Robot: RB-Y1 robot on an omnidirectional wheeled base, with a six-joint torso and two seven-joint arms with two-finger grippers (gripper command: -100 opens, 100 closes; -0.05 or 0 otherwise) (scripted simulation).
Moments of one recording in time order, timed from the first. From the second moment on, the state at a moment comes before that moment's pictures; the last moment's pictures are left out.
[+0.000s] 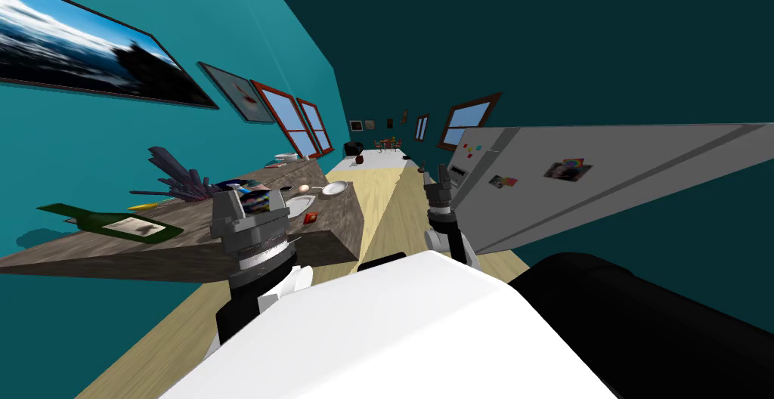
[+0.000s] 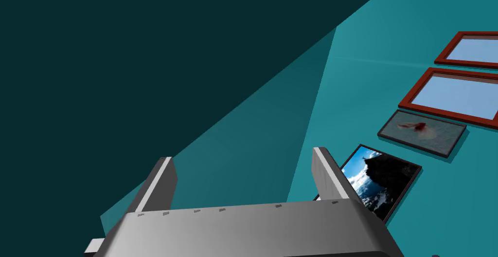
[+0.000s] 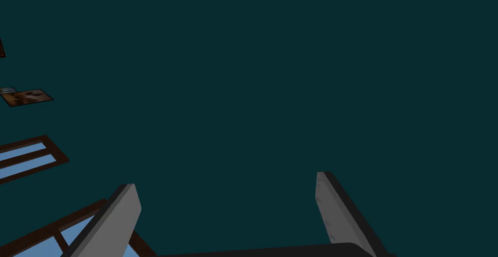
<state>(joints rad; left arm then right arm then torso) 0.53 0.03 0.01 -2.37 0.06 -0.62 -0.08 0.50 0.01 0.01 -2.37 0.09 -0.52 -0.02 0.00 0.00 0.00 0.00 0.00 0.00</state>
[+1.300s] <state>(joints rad) 0.53 0.39 -0.11 -2.18 -0.04 -0.50 -0.01 0.50 0.01 0.01 -2.37 0.09 -0.52 -0.02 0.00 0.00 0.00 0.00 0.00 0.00</state>
